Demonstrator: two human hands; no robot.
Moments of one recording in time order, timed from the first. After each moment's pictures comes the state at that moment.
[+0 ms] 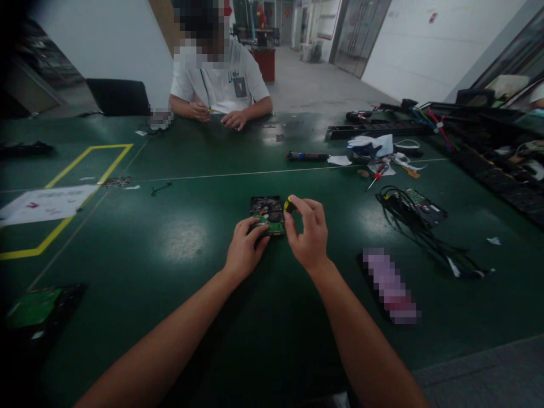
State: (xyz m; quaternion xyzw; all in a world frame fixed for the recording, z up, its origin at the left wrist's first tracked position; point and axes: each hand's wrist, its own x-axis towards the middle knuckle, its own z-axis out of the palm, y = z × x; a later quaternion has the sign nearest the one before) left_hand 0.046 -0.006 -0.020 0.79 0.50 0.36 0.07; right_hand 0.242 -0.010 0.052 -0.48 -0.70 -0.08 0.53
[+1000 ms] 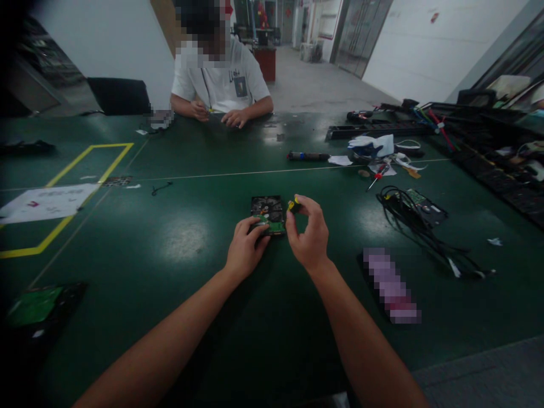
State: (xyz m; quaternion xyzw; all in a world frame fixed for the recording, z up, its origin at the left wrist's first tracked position) left_hand 0.046 -0.006 -0.019 0.79 0.50 0.36 0.06; right_hand 0.241 -0.007 0.043 -0.47 -0.68 -0.02 0.57
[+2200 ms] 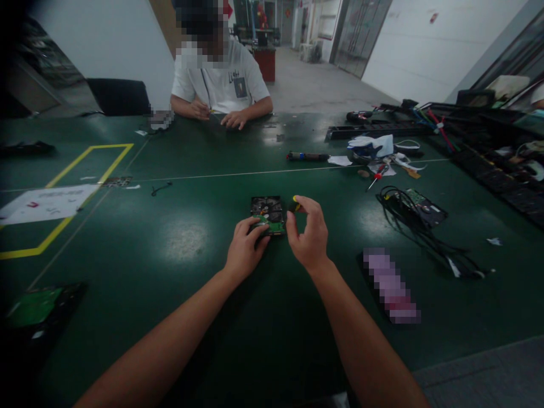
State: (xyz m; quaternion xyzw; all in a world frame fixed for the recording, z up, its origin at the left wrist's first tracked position) left_hand 0.046 -0.006 -0.019 0.79 0.50 0.36 0.06; right_hand 0.241 -0.009 0.048 -0.48 -0.68 -0.07 0.54
